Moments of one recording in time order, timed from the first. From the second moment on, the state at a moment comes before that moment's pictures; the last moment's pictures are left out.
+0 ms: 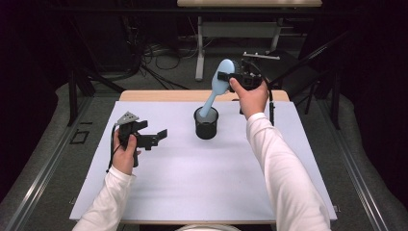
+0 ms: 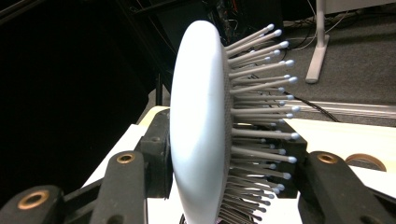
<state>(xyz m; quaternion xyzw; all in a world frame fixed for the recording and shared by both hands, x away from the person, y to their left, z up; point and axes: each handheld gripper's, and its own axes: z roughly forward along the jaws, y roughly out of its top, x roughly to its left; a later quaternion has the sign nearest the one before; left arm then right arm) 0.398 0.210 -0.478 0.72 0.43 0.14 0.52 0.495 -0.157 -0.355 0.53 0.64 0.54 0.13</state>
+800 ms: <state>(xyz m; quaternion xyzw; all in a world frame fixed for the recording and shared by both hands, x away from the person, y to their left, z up) 0.399 0.210 -0.481 0.72 0.43 0.14 0.52 0.497 -0.144 -0.377 0.52 0.67 0.52 0.14</state>
